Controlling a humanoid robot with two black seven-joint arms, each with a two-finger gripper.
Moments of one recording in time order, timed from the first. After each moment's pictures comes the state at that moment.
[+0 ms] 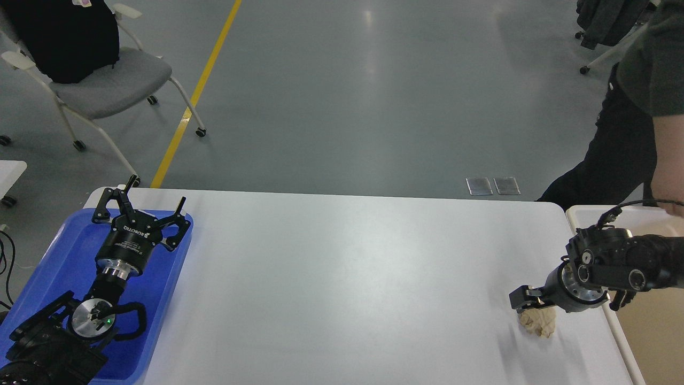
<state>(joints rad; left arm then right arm) -0.47 0.33 -0.95 -0.46 -0.12 -0.78 -0.36 1.25 -0.47 -0.82 0.96 -0.67 0.28 -0.08</state>
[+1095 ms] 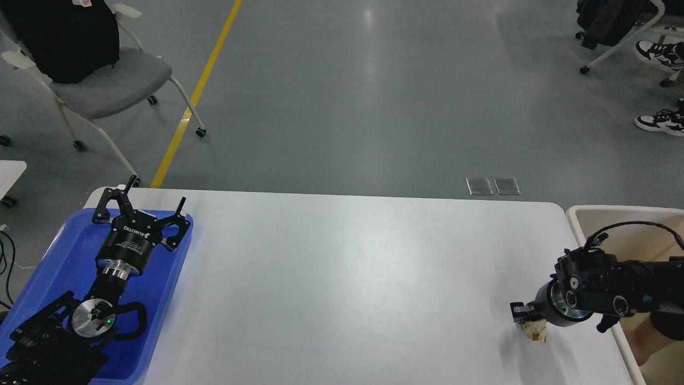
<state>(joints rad) -0.47 0.33 -0.95 -0.46 -0.12 -0.78 -0.36 1.16 -0.43 -0.79 0.92 -0.73 0.21 -0.08</state>
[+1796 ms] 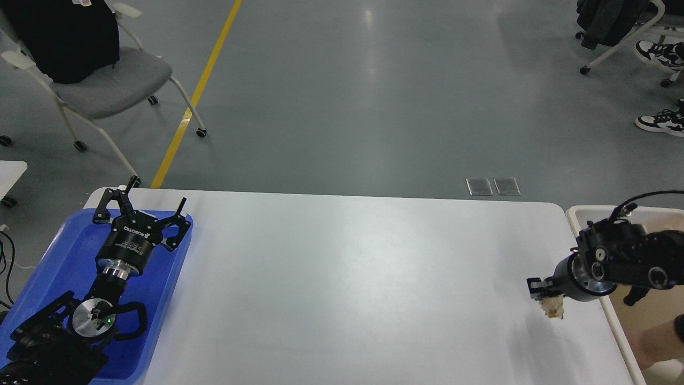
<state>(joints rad) -0.47 0.33 -0.95 -0.46 -0.12 -0.78 -0.36 1.36 -0.55 -0.85 1.07 -0.73 0.24 -0.08</state>
